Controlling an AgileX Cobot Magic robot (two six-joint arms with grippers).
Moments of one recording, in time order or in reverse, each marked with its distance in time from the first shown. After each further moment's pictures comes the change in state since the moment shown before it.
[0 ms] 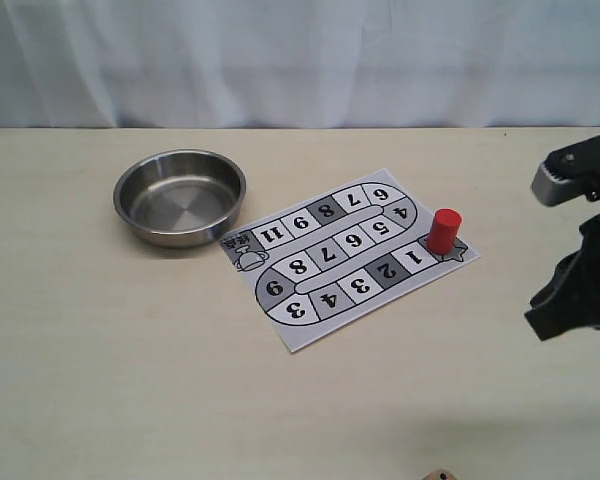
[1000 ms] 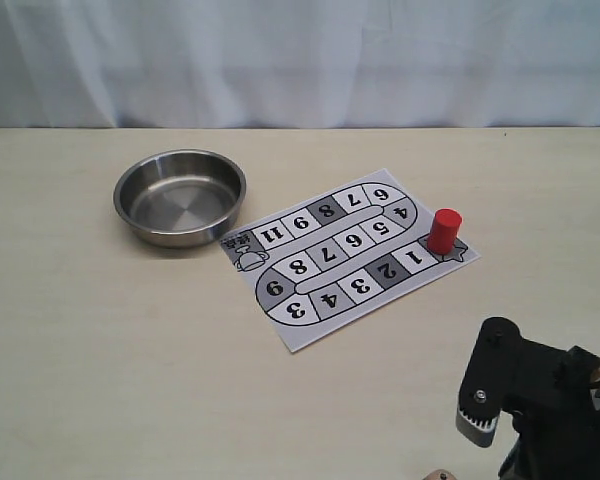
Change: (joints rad) left arm 0.000 0.000 0.000 0.000 0.000 0.000; right arm 0.368 -0.008 0.275 -0.040 -0.035 -0.181
